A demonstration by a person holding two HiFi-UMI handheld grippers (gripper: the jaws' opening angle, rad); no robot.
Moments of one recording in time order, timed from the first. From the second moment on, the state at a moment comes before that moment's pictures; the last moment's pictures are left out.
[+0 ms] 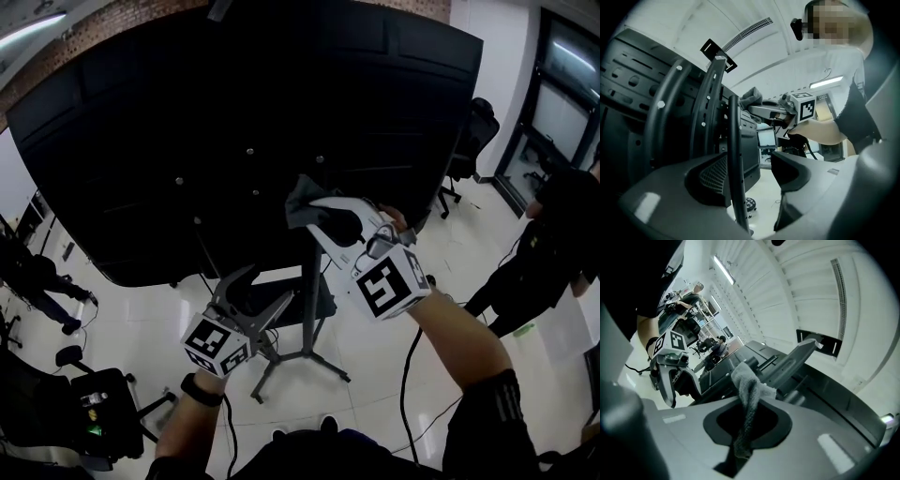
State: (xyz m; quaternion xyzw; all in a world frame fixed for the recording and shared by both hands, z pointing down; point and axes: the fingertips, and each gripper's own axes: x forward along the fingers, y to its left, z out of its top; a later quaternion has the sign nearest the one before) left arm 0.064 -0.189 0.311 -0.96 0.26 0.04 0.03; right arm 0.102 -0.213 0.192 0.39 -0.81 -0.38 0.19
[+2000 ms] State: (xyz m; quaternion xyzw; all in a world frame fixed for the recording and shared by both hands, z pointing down) left arm 0.123 -0.234 0.325 -0.95 0.30 0.01 0.02; right arm 0.130 -0.257 0.226 0.34 -0.84 -0.39 0.19
